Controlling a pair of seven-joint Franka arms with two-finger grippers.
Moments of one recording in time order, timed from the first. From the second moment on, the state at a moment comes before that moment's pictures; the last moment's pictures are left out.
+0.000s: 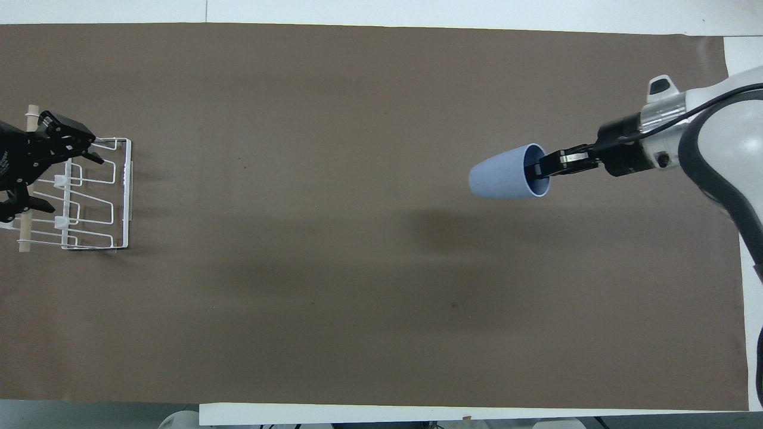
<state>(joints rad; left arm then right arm) -0.01 -0.05 -0.12 -1.74 -0.11 1.62 -0.98 0.02 0.11 0.03 -1.88 0.81 1.79 -0.37</state>
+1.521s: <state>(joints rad) -0.39 -0.02 -0.14 -1.79 -0.41 1.97 -1.78 0.43 0.10 0.04 -2.00 1.39 2.14 -0.03</state>
